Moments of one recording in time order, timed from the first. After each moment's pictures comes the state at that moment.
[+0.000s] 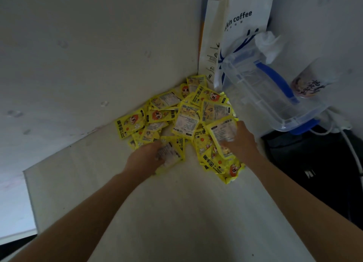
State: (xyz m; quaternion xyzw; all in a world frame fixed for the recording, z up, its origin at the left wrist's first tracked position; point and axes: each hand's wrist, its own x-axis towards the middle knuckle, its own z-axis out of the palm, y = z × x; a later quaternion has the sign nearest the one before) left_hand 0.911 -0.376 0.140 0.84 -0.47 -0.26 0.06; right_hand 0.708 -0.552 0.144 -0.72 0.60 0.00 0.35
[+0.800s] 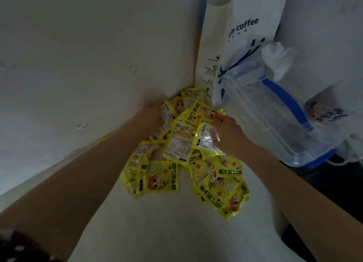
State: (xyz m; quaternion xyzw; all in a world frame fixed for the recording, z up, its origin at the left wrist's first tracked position) left_hand 1.004 -0.550 0.107 0.83 -0.50 -0.23 0.05; right_hand 0.768 -0.629 0.147 -0.89 0.39 0.11 0.19
